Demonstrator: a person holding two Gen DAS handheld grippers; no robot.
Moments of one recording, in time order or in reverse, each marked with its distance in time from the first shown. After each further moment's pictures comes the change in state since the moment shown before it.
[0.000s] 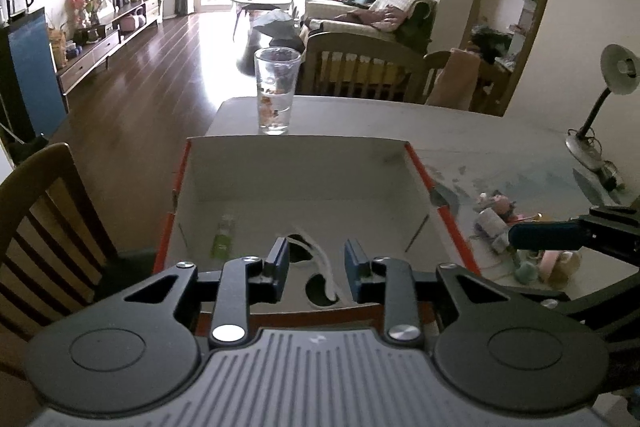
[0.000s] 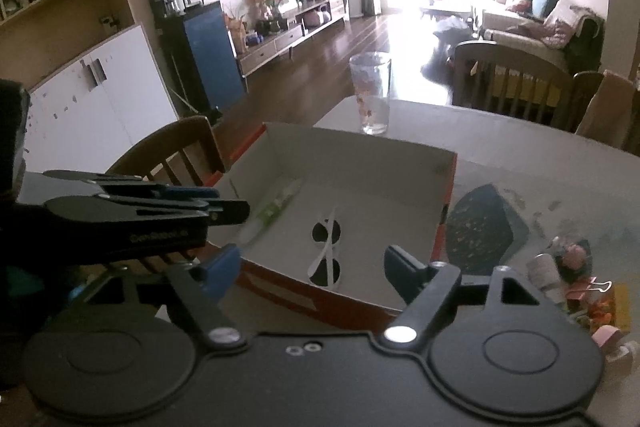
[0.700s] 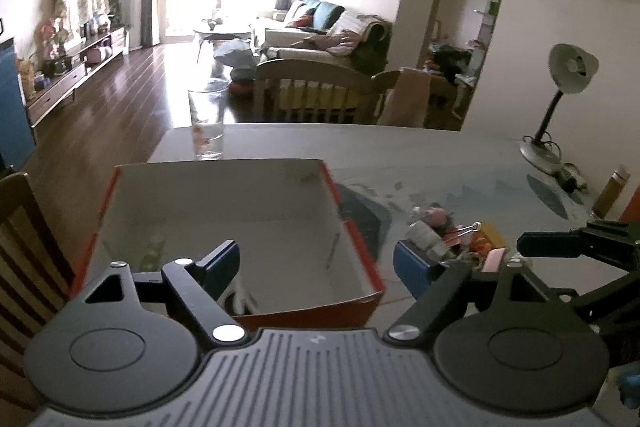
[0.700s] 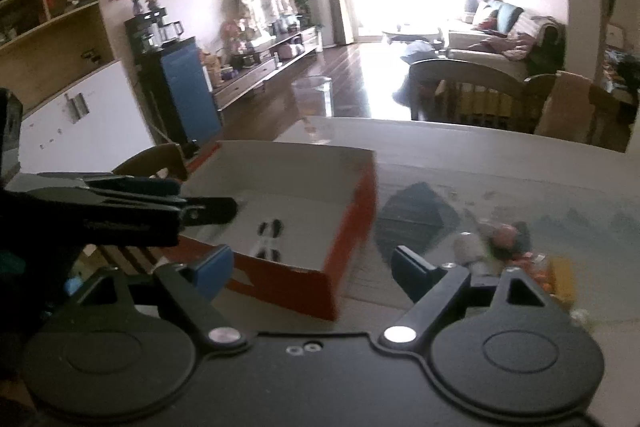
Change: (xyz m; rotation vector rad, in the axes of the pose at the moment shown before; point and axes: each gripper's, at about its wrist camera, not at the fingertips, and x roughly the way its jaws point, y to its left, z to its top) left arm -0.005 -0.078 -0.011 0.059 -0.089 -0.094; right arm -0.064 -0.071 -0.049 0.067 -0.099 -0.076
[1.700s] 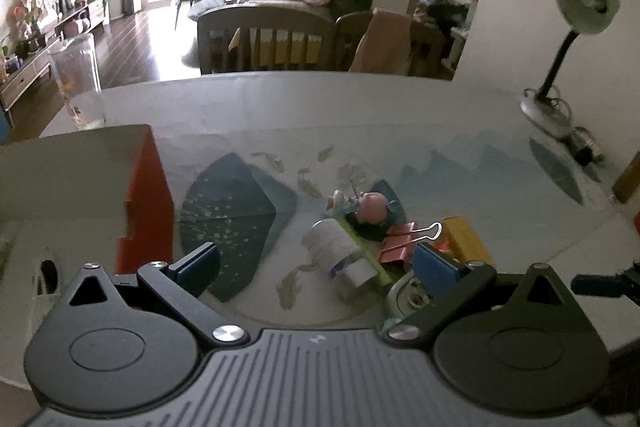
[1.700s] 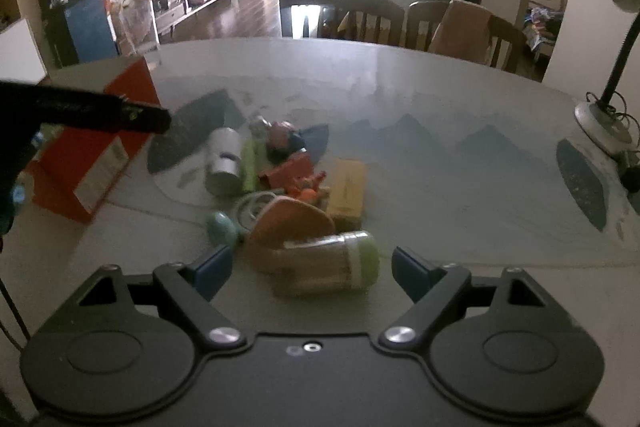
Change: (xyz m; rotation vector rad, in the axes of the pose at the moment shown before) left arm 0.180 -0.139 0.002 0.011 0.146 0.018; right arm 0.020 -0.209 -0.067 0.006 0.188 -0.217
